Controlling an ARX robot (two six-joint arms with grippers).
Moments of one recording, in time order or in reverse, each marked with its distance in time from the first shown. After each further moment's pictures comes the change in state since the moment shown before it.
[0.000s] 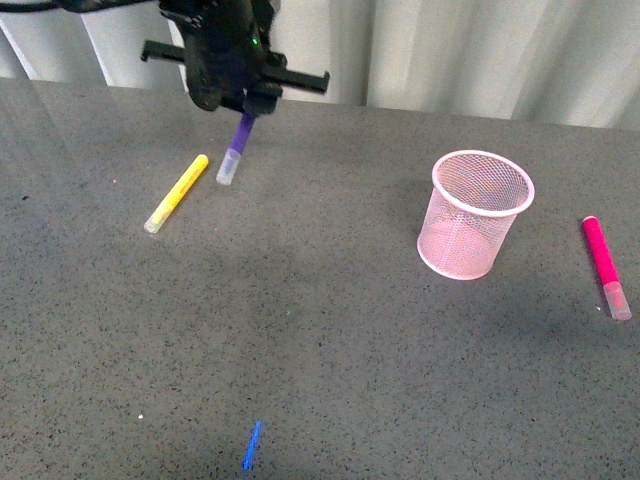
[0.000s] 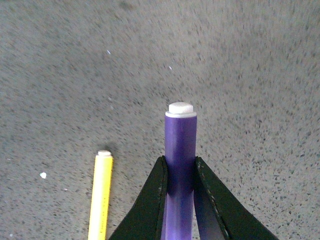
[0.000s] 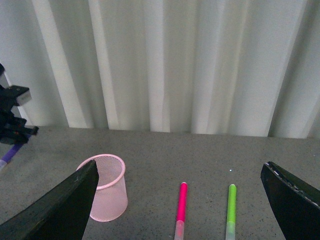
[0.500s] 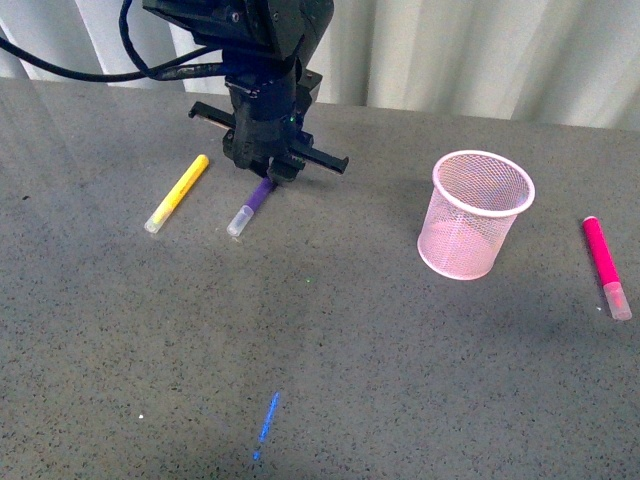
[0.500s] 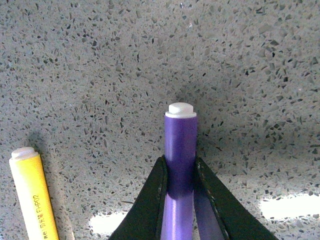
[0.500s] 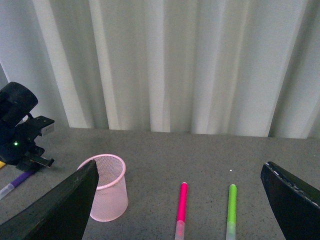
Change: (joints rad) left arm -0.062 0.282 0.299 -0.282 -0.027 0.080; right arm 0.000 0.000 0.000 0.000 0.000 0.000
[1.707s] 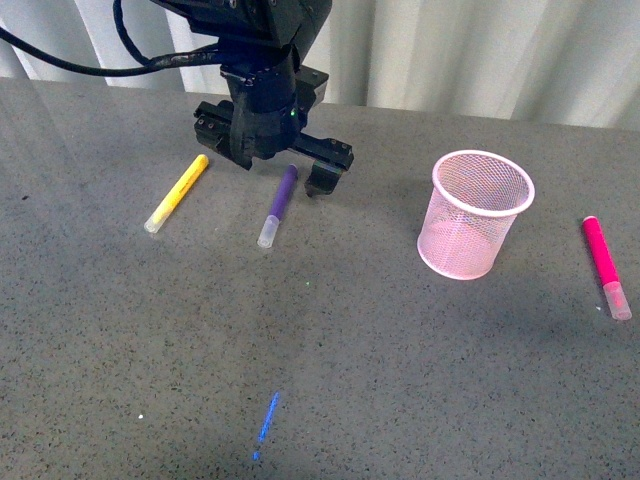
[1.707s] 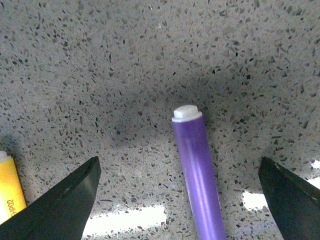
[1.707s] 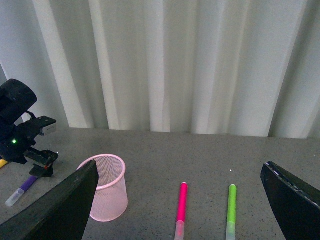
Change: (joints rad) left arm 0.004 0.003 0.038 -0.063 0.076 0.043; right arm 0.000 0.000 0.000 0.000 0.000 0.000
